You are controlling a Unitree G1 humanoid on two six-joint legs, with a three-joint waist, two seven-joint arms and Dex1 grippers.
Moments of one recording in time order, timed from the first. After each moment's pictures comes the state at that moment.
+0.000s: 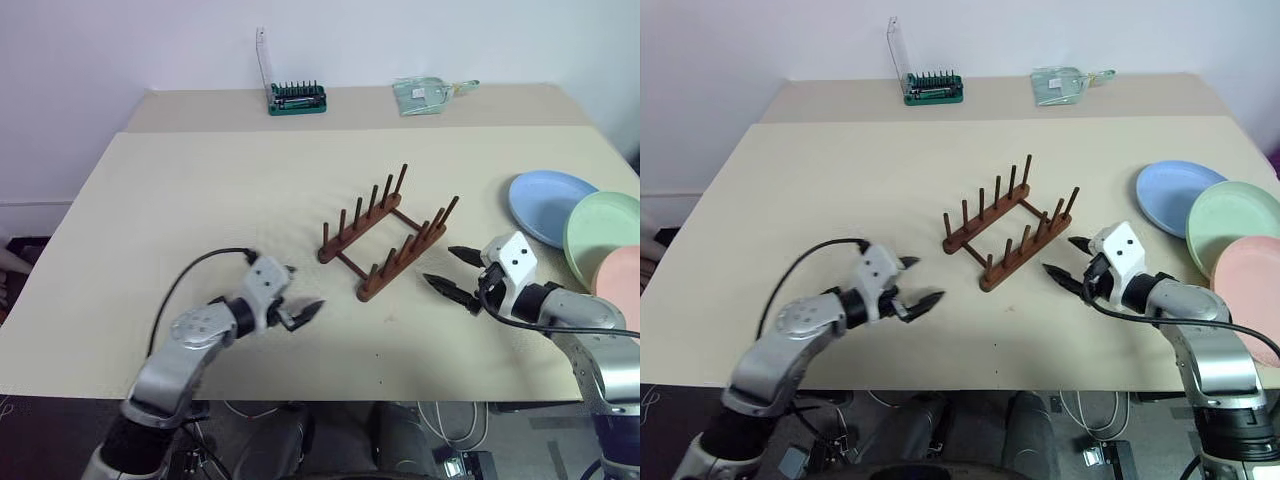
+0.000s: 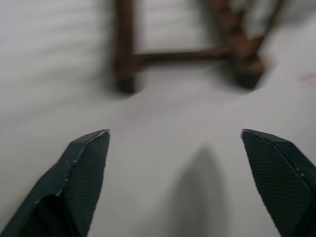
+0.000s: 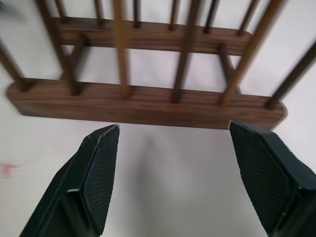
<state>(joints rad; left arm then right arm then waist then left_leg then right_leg) -0.16 0.38 -0.30 -0.42 -0.16 0.59 -0.61 -0.01 -0.71 -0.18 -0.30 0.35 0.43 0.77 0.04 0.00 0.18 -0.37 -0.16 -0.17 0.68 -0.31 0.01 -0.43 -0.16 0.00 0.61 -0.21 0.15</state>
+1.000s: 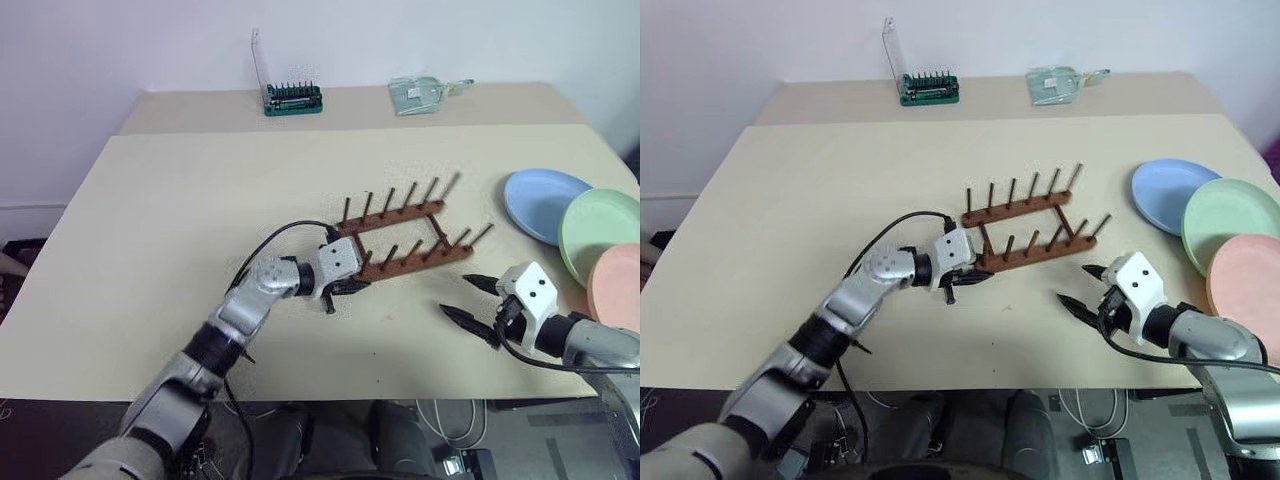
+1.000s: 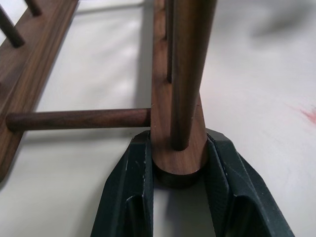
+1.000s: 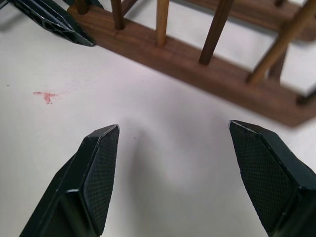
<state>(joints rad) -0.68 0.25 -0.47 0.35 -0.03 0.15 -0.92 0.21 -0.76 -0.27 -0.43 0.37 0.43 0.78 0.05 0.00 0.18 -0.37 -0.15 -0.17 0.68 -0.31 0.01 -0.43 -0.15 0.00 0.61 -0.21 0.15</state>
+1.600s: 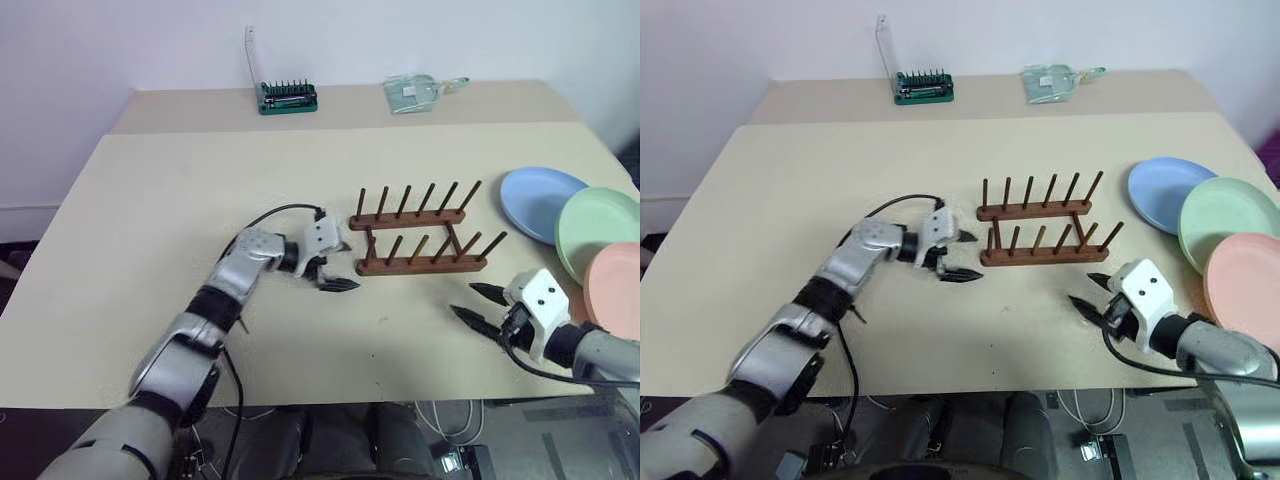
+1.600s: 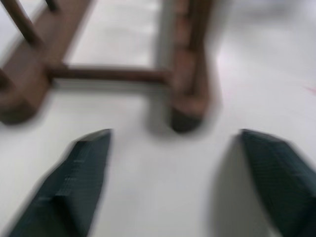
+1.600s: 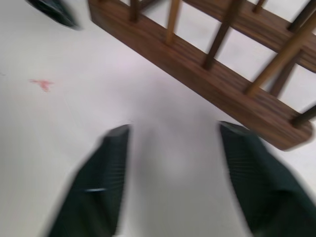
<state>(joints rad) -0.71 0.32 -0.35 0.46 -0.09 0.15 -1.16 0.24 -0.78 -0.32 -0.48 0.35 0.50 0.71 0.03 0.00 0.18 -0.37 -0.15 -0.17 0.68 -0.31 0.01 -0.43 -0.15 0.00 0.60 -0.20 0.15</state>
